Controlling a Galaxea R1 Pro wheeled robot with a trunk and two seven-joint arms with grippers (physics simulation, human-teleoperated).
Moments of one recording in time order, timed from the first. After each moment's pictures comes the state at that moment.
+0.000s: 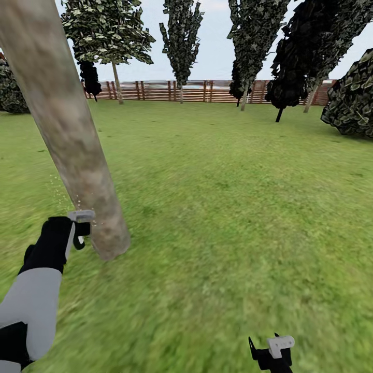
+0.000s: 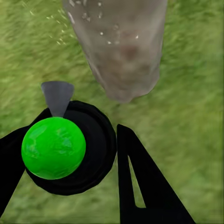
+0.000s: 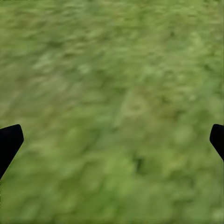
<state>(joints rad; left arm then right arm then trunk) -0.92 0.16 0.32 -0.93 -0.31 0.85 -0.08 -0.37 -0.06 -0.26 -0.18 0.35 -0.62 0.02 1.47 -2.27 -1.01</state>
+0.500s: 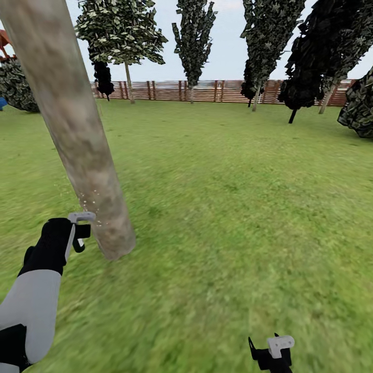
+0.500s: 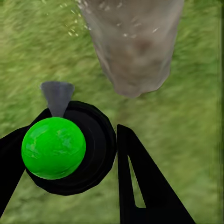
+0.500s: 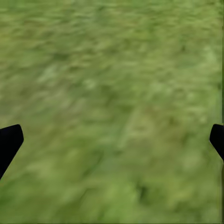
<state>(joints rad) -0.91 0.16 0.31 -0.93 -0.31 0.86 -0.09 -0.37 -0.06 -0.26 -0.18 0.35 -0.62 0.02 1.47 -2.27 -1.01</state>
